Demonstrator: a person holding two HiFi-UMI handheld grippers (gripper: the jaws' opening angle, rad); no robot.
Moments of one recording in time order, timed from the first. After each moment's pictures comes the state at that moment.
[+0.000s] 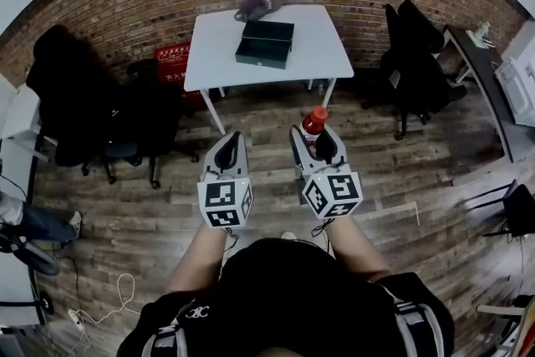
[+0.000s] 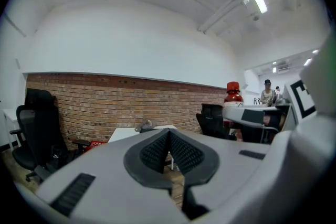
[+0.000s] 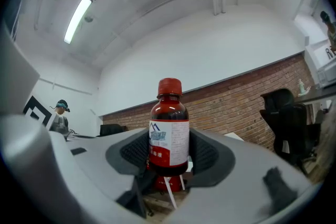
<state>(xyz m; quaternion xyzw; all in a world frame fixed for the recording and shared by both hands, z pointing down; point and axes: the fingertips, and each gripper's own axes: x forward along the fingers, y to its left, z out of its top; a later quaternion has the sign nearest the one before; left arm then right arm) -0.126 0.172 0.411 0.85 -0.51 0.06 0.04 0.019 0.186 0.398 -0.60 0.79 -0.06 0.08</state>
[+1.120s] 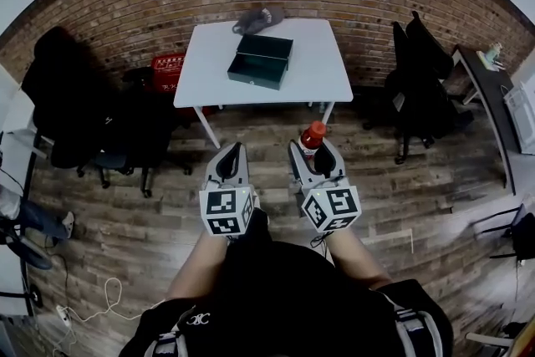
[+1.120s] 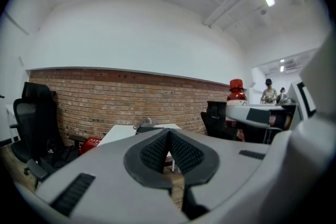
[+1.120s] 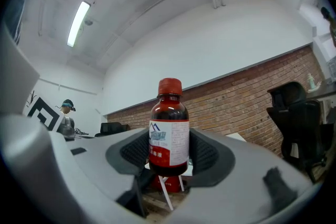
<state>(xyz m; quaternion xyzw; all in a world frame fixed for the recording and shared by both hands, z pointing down) -0.057 0.101 0.441 0.84 -0.54 0.07 0.06 0.082 0.115 0.423 -0.57 0.82 -0.06 0.08</state>
